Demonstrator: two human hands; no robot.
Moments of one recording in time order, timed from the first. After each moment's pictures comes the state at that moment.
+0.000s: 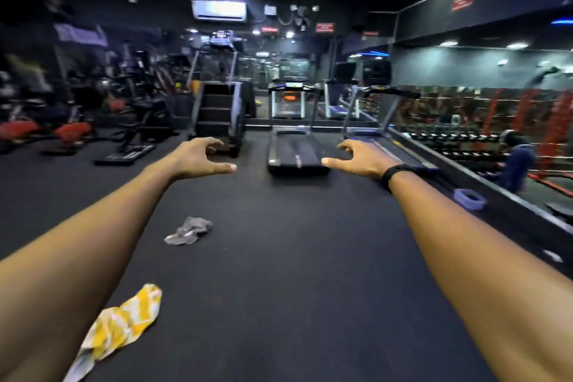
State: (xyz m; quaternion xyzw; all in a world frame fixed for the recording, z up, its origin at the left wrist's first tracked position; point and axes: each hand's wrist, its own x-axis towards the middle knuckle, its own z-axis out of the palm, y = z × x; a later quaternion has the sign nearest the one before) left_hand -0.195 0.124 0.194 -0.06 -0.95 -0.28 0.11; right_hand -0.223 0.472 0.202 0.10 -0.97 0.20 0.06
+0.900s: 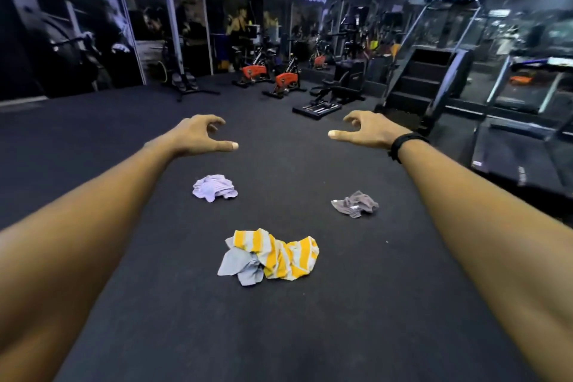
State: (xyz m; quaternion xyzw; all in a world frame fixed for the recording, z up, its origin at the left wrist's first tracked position) left_hand -0.066 -0.346 0.135 0.31 -0.90 -0.25 0.16; right_hand -0.316 -0.102 0.166 0.45 -0.87 0.18 -0.06
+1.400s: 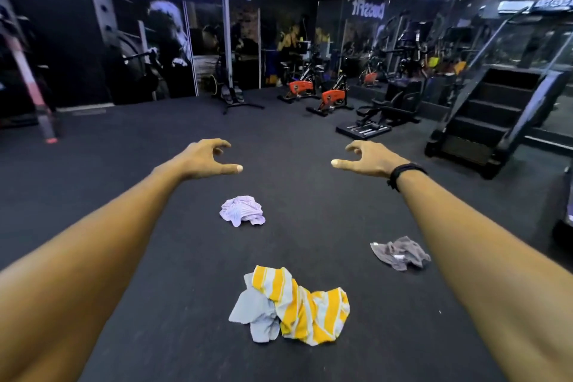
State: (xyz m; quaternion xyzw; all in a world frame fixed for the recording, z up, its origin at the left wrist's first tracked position) left_hand -0.196 -0.516 0.113 0.40 -0.87 -0.24 0.17; right_hand -0.492 -0.321 0.136 0.50 -0.84 0.16 -0.11
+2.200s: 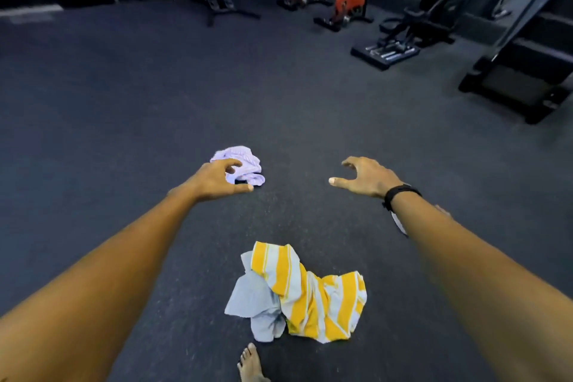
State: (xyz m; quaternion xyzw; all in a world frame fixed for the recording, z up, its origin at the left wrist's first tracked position) left_hand -0.408 -0.849 -0.099 0.42 -0.84 -0.35 0.02; right_hand -0.682 -0.685 -0.086 0.47 -0.86 0.05 -0.21
